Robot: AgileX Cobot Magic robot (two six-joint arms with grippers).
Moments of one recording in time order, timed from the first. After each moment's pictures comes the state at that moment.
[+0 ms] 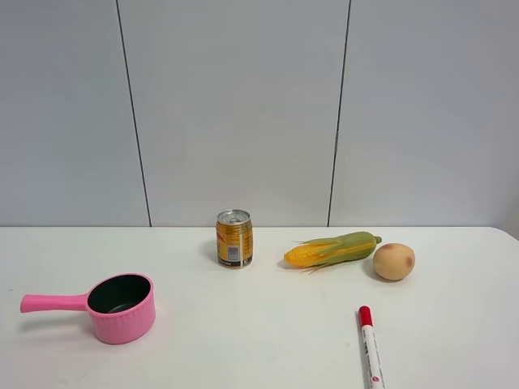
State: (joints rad) left arm 0.04 -0.01 -0.51 -0.01 1.06 0.01; right arm -0.05 0.01 -0.49 0.13 1.06 -0.10
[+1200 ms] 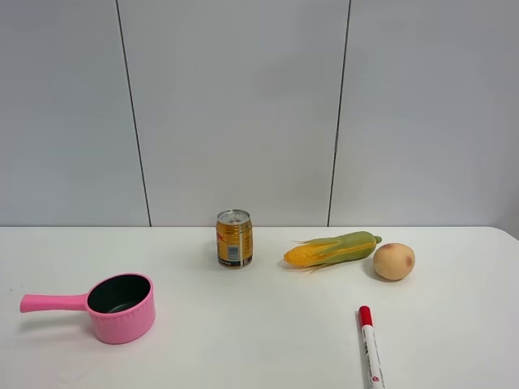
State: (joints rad) left arm 0.04 -0.01 -0.51 -0.01 1.06 0.01; right arm 0.22 1.30 -1.57 0.58 0.84 -0.63
